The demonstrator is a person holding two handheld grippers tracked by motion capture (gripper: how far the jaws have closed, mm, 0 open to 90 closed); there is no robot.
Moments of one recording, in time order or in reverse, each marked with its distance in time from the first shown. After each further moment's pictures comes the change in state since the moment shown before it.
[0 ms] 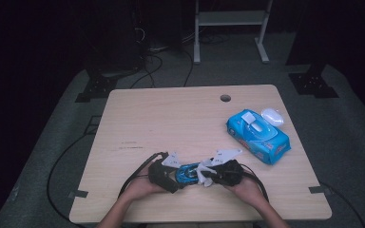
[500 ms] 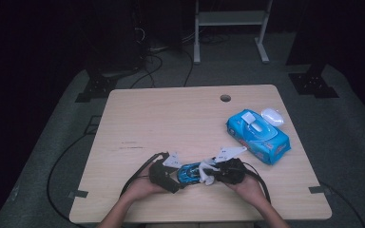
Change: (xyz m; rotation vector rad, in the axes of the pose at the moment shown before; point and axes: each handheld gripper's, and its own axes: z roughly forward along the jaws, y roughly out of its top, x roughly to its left) left arm -0.005 0.006 0.001 -0.001 0.025 0.002; right arm 0.000 0.002 0.000 -0.024 0.007 0.038
